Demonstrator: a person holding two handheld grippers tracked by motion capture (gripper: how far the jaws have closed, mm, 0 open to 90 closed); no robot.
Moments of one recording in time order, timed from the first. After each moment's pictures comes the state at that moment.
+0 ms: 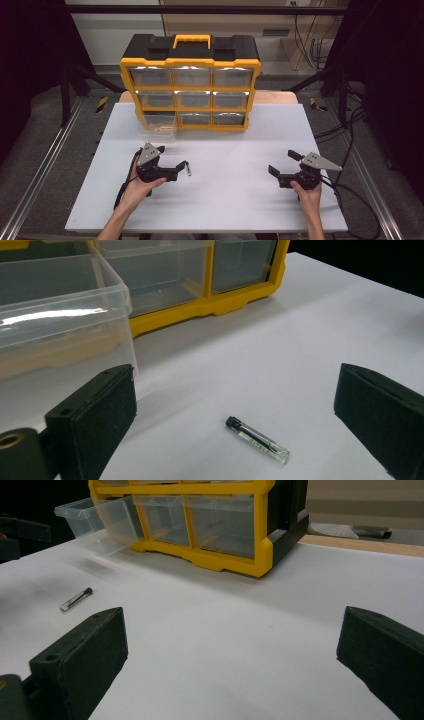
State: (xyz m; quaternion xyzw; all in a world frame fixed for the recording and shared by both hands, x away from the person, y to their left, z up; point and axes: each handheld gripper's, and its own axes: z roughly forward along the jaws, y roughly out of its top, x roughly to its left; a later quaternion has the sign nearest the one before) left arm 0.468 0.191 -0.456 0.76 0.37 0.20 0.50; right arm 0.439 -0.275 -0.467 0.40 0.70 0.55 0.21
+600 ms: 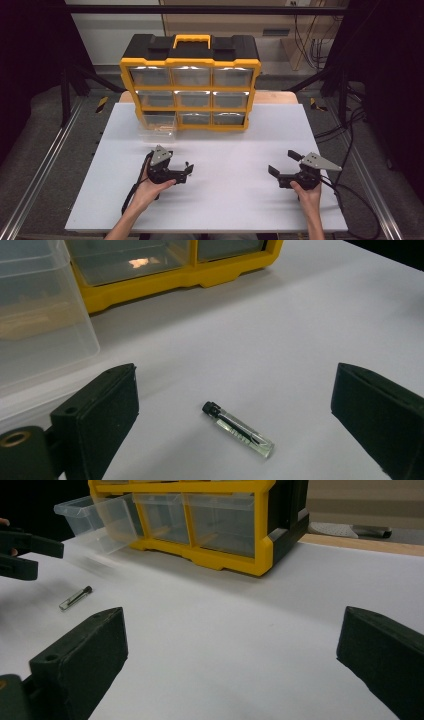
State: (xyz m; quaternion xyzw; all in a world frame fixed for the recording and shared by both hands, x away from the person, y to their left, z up) left arm 0.470 0.169 -0.470 0.77 0.39 0.17 0.47; right arm 0.439 -0.274 -0.468 0.40 0.70 0.55 0.22
